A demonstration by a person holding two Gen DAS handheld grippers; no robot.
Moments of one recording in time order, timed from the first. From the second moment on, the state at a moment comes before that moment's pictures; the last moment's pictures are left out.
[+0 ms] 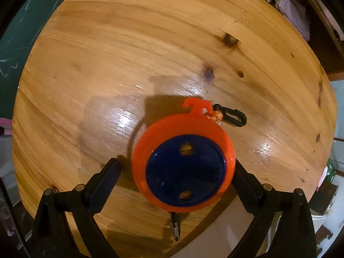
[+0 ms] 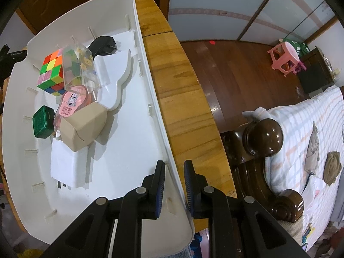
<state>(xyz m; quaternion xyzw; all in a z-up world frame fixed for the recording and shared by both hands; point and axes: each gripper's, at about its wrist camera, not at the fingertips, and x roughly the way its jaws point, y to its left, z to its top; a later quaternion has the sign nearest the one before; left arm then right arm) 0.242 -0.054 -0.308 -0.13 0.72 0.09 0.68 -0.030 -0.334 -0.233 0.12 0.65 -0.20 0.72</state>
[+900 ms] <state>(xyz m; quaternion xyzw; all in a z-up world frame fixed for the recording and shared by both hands) 0.179 -0.023 -0.237 -0.06 0.65 0.05 0.75 -0.036 -0.340 -0.236 0.13 0.65 -0.17 0.73</state>
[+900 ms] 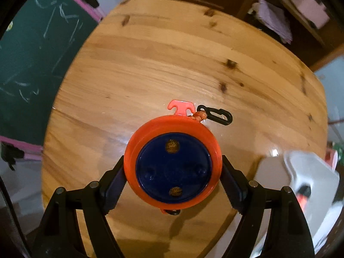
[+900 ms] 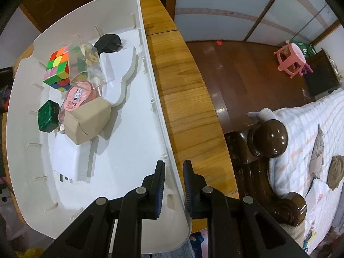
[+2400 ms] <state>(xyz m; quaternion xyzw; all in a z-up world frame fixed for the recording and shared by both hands) 0.142 -0.207 -0.212 0.19 0.58 -0.04 0.79 -0.036 -0.347 -0.239 0.11 0.66 -0.04 0.74</state>
